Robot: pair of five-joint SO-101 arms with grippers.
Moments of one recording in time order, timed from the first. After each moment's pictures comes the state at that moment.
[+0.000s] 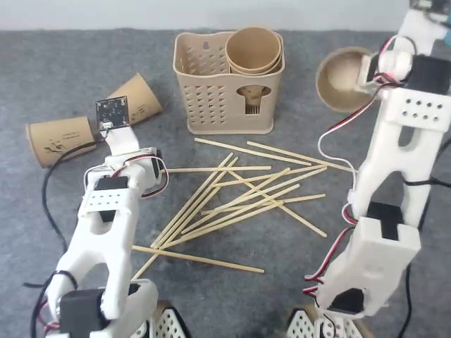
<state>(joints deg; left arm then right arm) -11.0 -20.4 58.2 27.3 11.3 4.9 20.7 -61.6 100.6 -4.9</state>
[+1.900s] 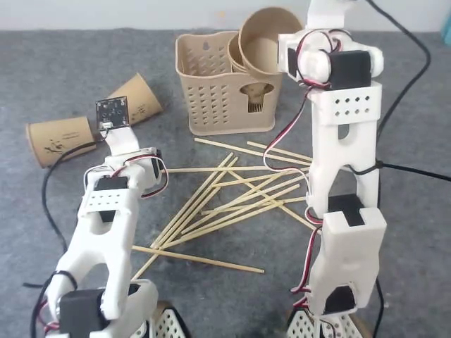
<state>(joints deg) -11.0 -20.4 58.2 27.3 11.3 -12.3 26.6 -67.7 90.8 -4.9</state>
